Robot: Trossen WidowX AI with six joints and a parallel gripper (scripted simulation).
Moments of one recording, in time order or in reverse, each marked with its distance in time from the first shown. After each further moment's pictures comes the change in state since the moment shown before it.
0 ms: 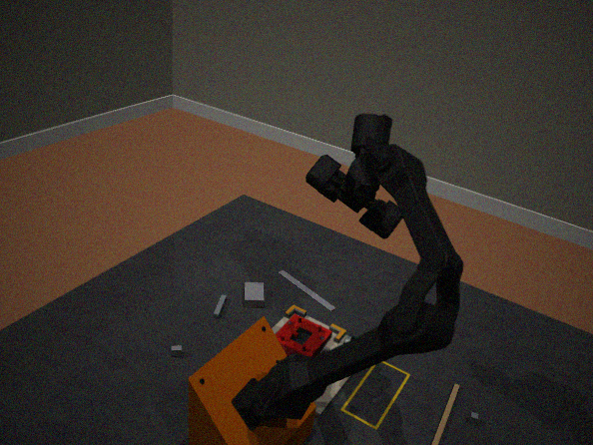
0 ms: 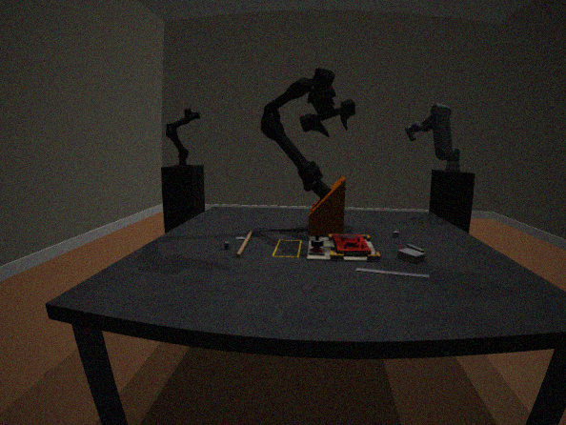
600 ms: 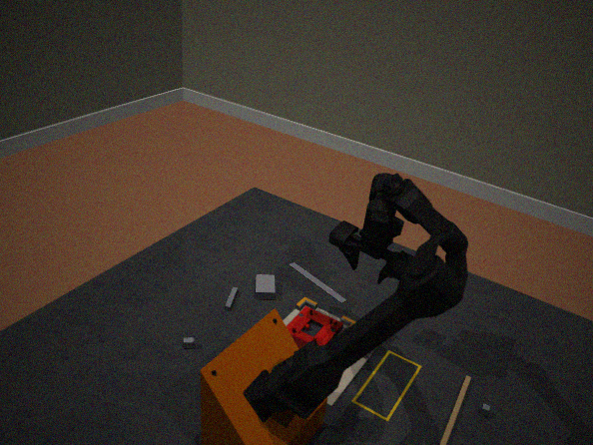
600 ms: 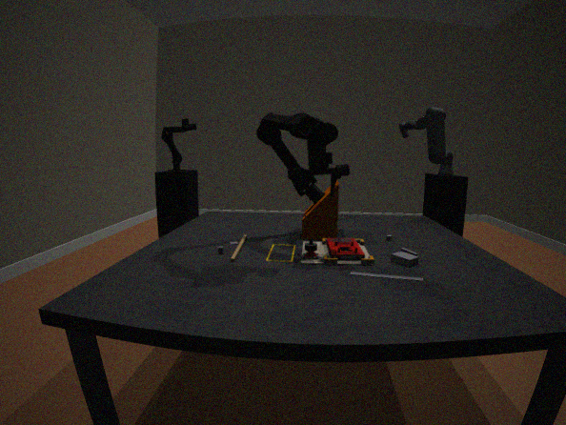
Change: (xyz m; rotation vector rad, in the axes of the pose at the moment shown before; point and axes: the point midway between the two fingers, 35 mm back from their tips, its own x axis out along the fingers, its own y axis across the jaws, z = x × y) arm 0.160 -0.096 -0.056 0.001 0.427 -0.314
